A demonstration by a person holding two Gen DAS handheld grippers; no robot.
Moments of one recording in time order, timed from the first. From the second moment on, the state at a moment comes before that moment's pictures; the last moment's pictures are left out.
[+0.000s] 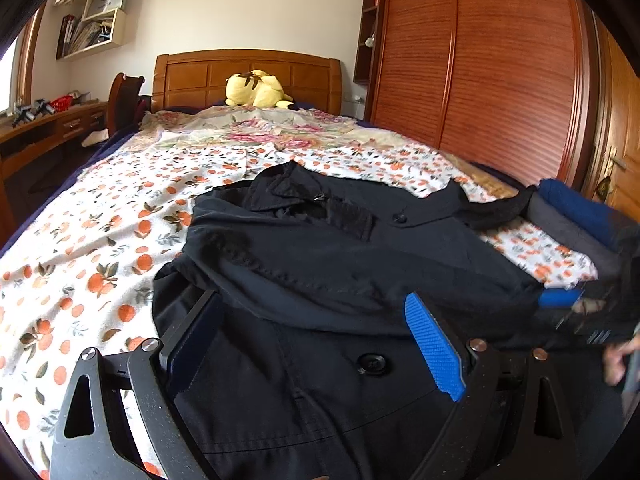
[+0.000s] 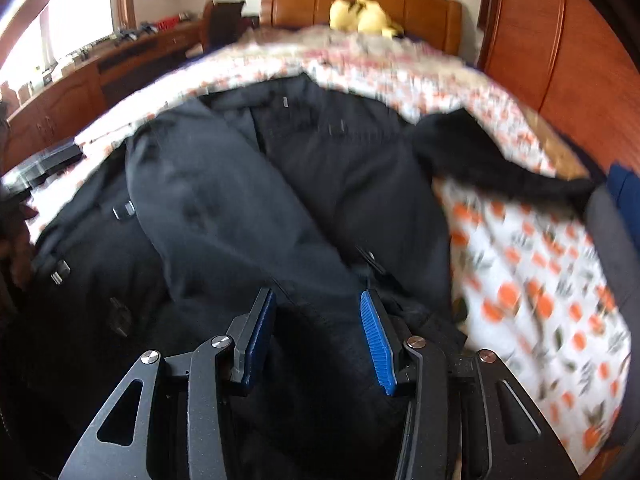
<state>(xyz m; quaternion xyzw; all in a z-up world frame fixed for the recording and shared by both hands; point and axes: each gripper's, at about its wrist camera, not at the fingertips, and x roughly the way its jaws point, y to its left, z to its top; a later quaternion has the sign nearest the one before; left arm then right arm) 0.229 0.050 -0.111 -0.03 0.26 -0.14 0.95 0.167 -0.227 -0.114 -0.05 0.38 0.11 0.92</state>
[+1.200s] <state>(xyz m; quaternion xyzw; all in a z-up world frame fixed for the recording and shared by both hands) 0.253 -0.022 -0.129 0.02 0.30 -0.18 0.94 0.319 -0.319 -0.070 -0.07 0.35 -0.02 0.93</state>
